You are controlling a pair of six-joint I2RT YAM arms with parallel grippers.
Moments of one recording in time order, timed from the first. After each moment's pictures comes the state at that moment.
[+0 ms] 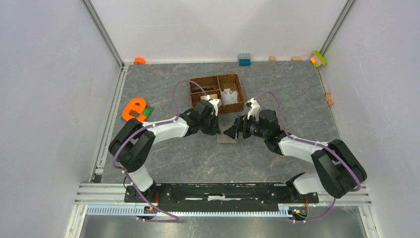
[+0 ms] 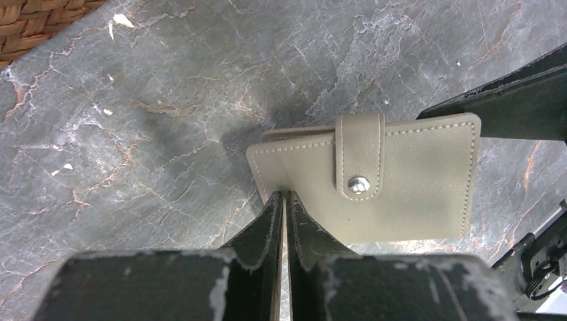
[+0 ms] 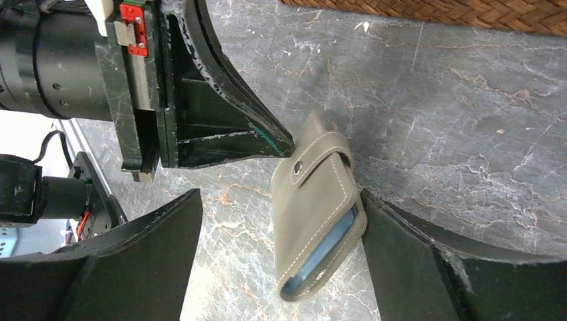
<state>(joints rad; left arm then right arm) -0.72 1.71 0.96 -0.07 0.16 -0.42 0.52 1.38 0.48 0.48 -0.43 0.48</state>
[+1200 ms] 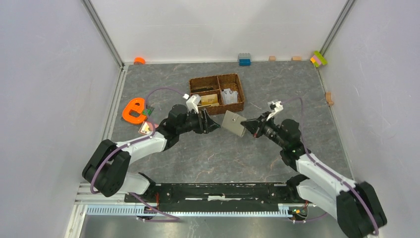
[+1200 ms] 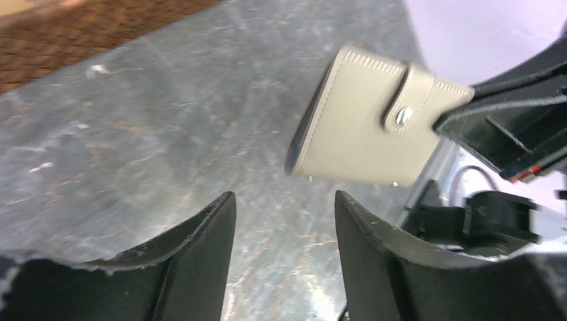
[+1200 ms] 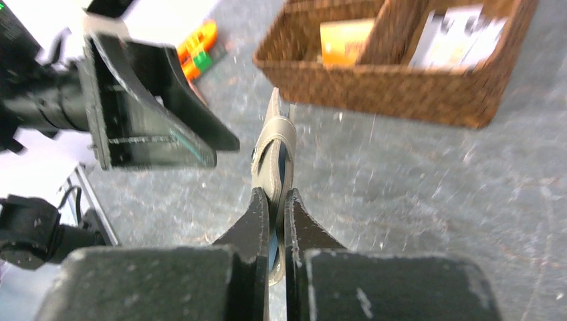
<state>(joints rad) -0.59 1.38 0.64 0.30 0.34 -0.60 0.44 1.01 0.33 0.51 -0.38 0.48</state>
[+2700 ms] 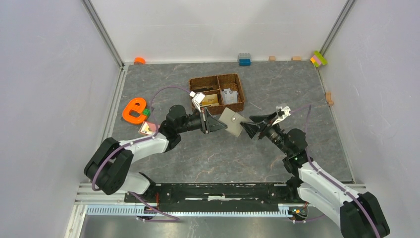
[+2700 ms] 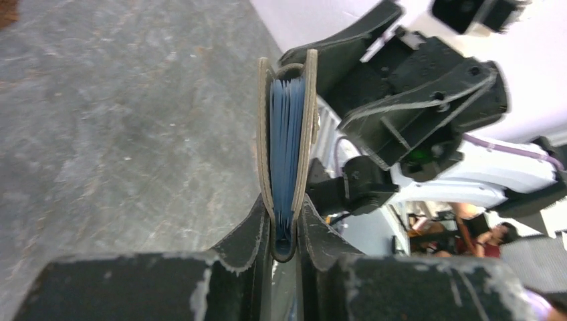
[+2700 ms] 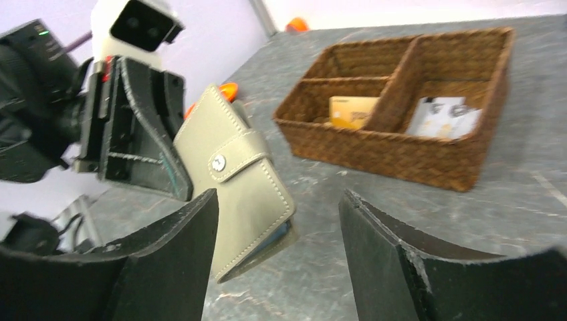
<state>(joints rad) -0.62 1.42 0.59 0.76 0.67 -0.87 0.44 0.84 0.20 0.76 -0.33 0.49</state>
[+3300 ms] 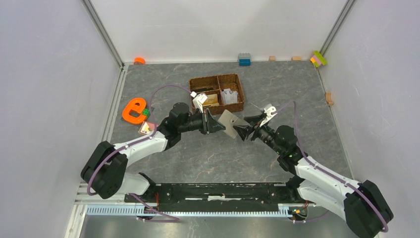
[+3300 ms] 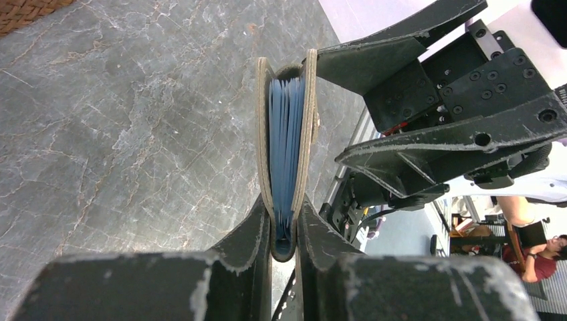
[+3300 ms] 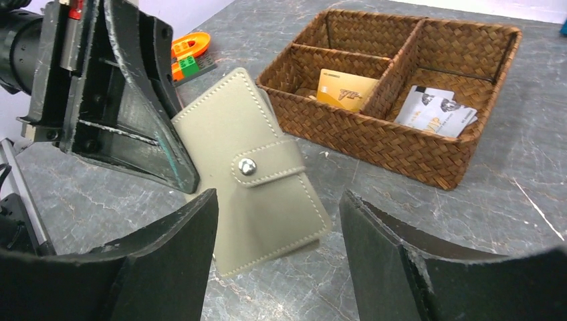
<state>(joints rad) -0.64 1.35 0.66 0.42 0.56 -0.70 0.60 0.90 0.28 0.60 -0.16 0.24</state>
